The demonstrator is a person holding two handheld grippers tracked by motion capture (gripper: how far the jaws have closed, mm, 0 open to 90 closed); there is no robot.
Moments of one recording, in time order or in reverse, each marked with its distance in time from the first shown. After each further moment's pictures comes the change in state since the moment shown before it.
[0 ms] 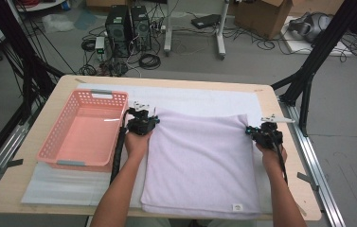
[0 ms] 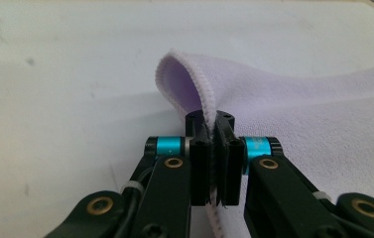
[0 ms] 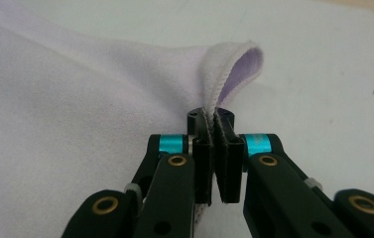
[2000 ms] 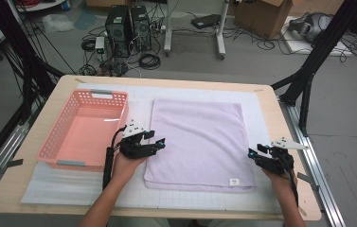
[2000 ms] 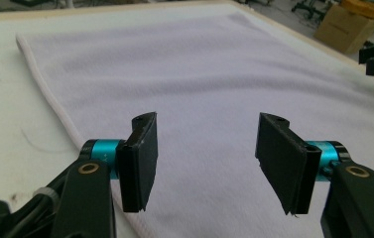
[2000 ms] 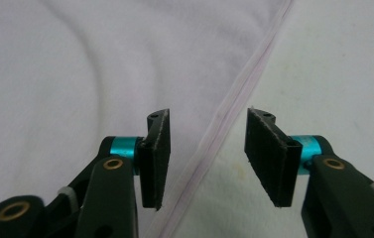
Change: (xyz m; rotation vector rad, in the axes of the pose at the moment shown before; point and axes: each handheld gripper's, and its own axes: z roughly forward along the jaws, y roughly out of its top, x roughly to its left) left arm -0.016 -0.045 -0.077 -0.039 -0.325 0.142; right arm 0.022 -0.060 -0.058 -0.022 0.054 -0.015
